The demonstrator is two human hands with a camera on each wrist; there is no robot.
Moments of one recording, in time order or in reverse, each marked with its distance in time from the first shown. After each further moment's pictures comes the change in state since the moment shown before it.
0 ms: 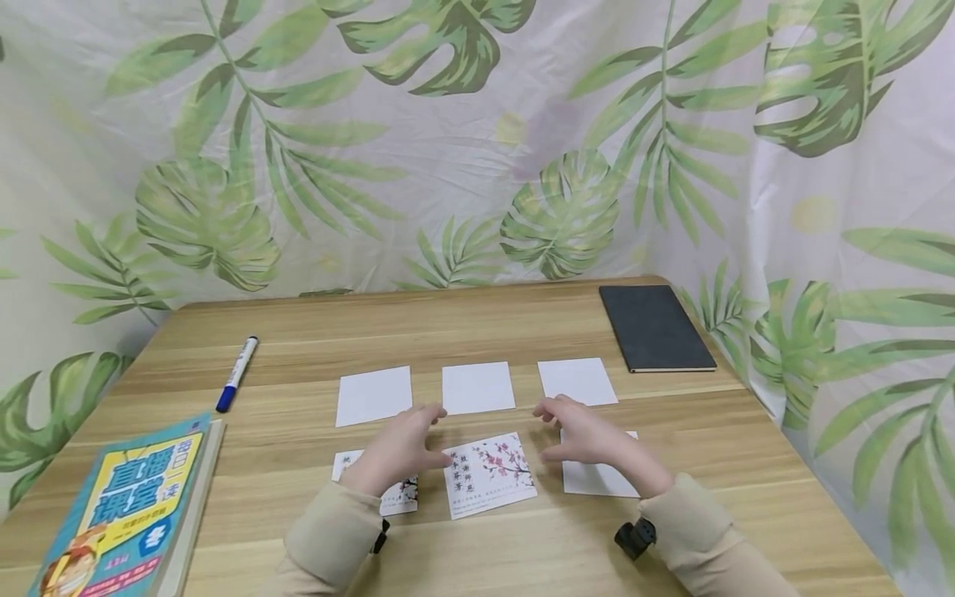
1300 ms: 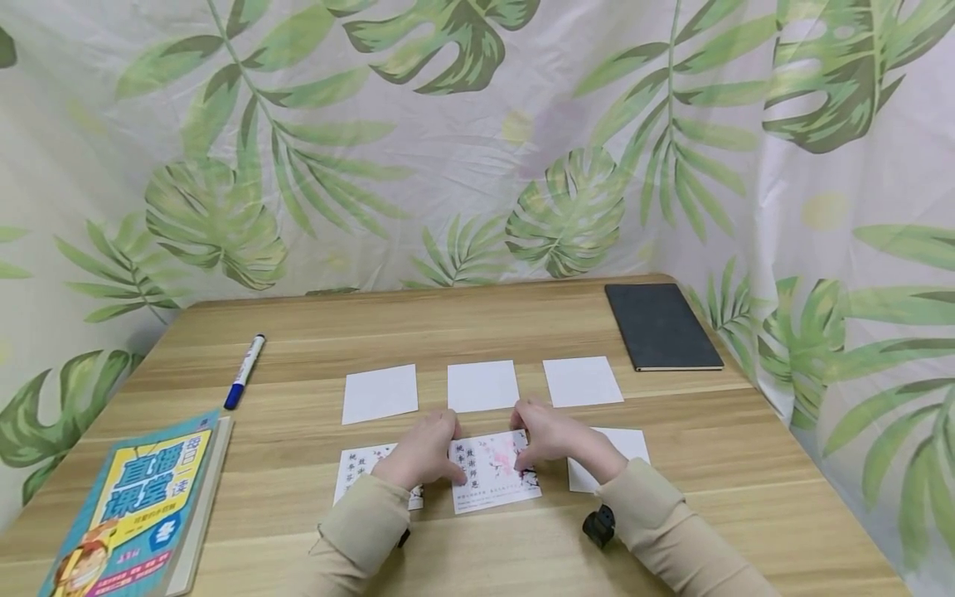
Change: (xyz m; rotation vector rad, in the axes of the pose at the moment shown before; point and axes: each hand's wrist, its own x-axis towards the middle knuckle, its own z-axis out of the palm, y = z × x) left_hand 0.012 -0.002 0.023 0.045 -0.070 0.015; right_hand 0.037 -0.022 0.027 0.031 -0.116 0.125
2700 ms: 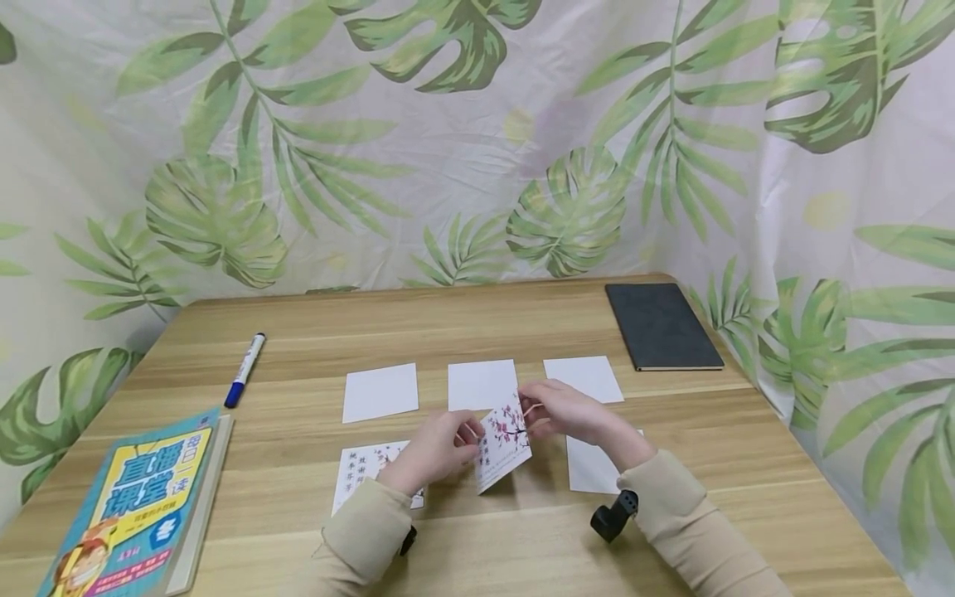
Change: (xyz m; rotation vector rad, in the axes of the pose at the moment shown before) left_hand 0.005 0.007 0.005 -0.209 0.058 0.099; right_hand -0.001 0.013 -0.026 0.868 -0.126 0.041
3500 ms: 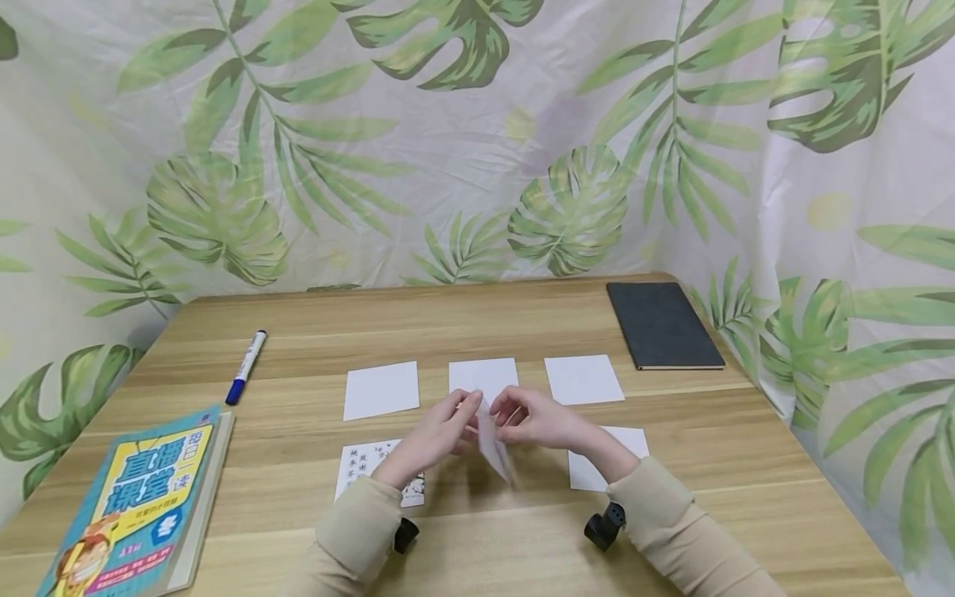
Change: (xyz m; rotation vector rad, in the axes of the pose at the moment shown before) left_hand 0.001 0.006 -0.009 -0.473 0.004 -0.137; right_hand 0.006 0.004 0.021 -0.461 -0.031 -0.320
